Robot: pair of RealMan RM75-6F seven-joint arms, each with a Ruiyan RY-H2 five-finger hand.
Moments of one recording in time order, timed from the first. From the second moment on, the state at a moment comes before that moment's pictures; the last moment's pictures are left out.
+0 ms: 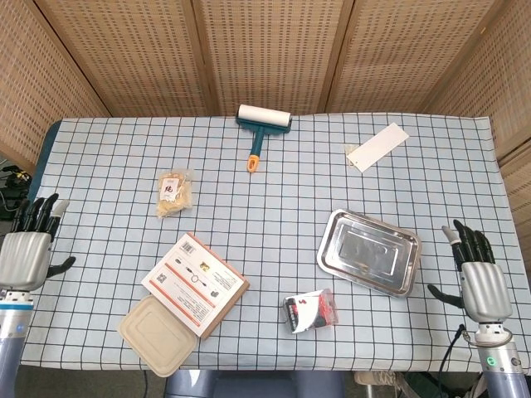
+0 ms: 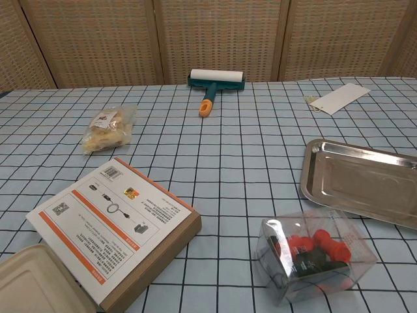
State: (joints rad) left arm -0.22 -1.19 -0.18 -1.64 1.38 1.36 0.33; right arm 0.12 -1.18 0.11 -1.64 -1.47 1.47 0.00
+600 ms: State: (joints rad) left arm -0.69 -1.32 -0.33 -1.51 0.68 0.95 0.76; right arm 0.14 -1.15 0.15 -1.59 -1.38 1.42 0.11
